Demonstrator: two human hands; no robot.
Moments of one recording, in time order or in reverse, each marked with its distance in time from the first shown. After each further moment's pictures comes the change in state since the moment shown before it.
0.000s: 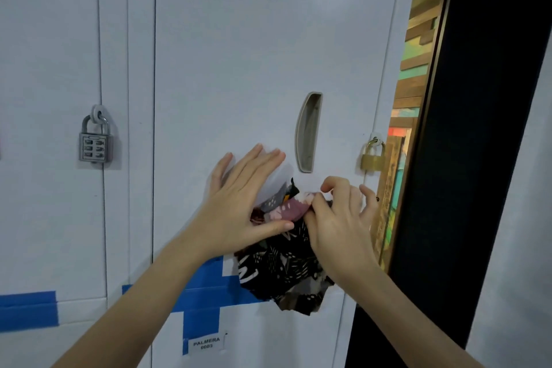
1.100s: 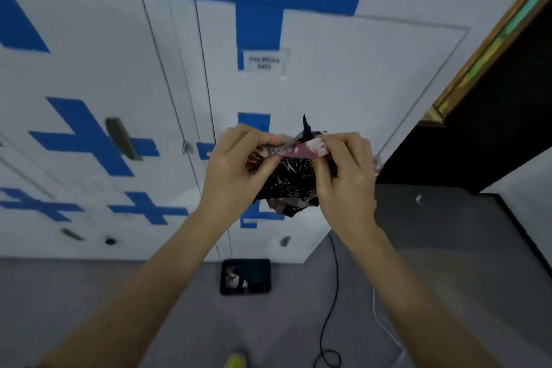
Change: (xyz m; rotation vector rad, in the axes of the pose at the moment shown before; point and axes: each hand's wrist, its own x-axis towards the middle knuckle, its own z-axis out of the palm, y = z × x) left_hand -0.289 0.076 0.094 -0.296 0.129 -0.587; right_hand -0.267 -0.083 0.011 0.764 -0.325 0.227
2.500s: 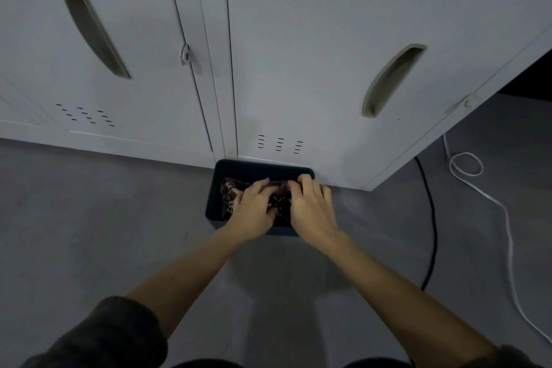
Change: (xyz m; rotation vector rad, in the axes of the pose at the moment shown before) left_hand -0.545 -0.429 0.287 0.257 -0.807 -0.726; right_hand -0.569 0.299 0.390 -0.412 -0.949 0.070
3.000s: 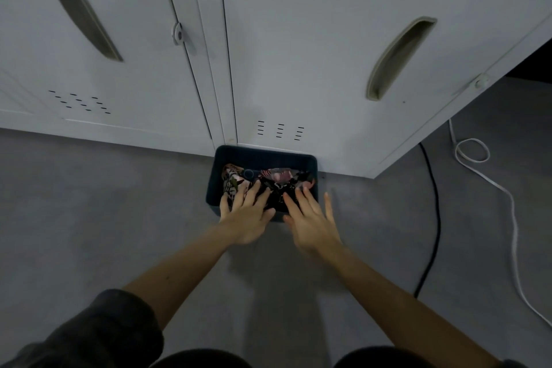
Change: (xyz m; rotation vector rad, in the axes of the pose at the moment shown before) left_hand -0.018 -0.017 0.013 0.306 -0.292 -0.157; right_hand -0.040 0.002 0.028 0.062 -0.307 0.001
